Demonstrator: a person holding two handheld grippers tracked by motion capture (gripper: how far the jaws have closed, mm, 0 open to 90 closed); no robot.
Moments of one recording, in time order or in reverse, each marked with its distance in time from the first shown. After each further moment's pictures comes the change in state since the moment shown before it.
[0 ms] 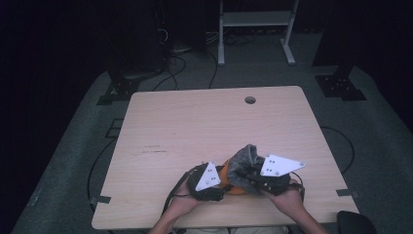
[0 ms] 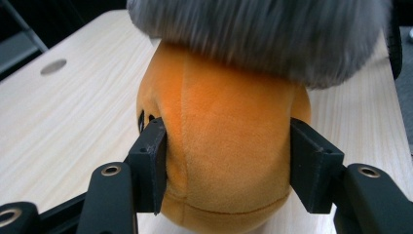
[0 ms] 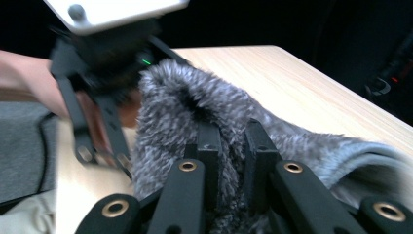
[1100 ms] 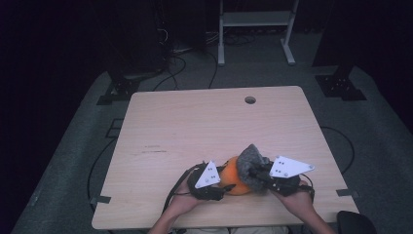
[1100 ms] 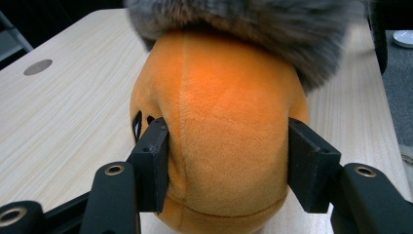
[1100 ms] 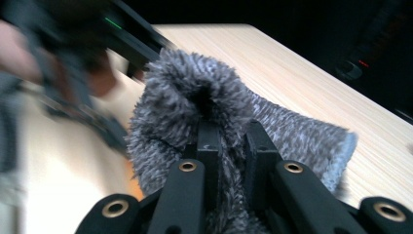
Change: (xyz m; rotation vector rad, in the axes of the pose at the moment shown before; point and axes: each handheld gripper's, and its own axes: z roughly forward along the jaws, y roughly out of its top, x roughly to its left) left arm 0.000 0.001 0.005 -0.004 -0.038 0.005; right arm -0.003 -0.012 -0.013 0.028 -0.041 -0.014
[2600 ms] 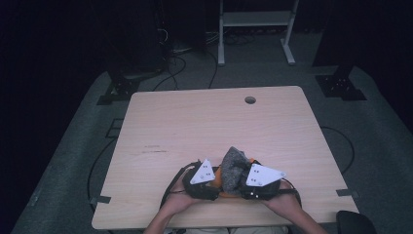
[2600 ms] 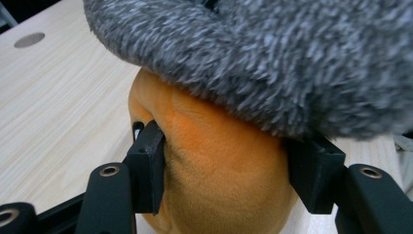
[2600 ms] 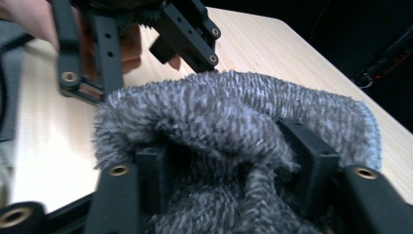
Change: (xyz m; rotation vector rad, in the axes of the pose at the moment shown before) left arm 0.011 -0.008 -0.008 0.052 -0.031 -0.059; right arm 0.024 0.003 0.039 0.093 -0.007 -0.161
